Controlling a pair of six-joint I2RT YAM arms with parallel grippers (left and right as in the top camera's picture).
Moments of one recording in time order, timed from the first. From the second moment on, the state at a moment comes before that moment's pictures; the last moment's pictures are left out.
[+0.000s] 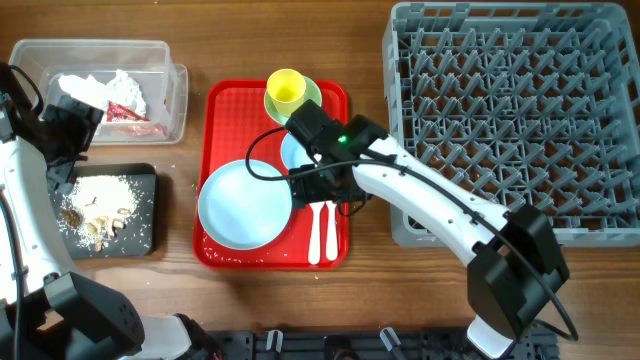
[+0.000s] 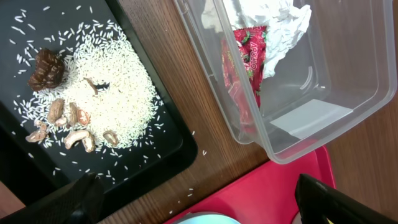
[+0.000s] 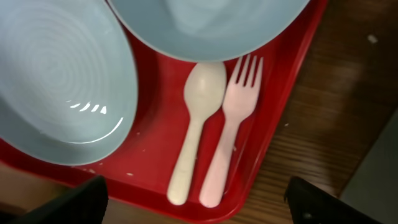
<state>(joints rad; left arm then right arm) 0.50 1.60 1.48 -1.06 0.08 -0.68 0.76 1.85 1.48 -1.05 -0.08 0.58</state>
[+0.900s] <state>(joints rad) 0.50 1.60 1.48 -1.06 0.08 -0.68 0.89 2.10 1.48 -1.00 0.03 0.61</state>
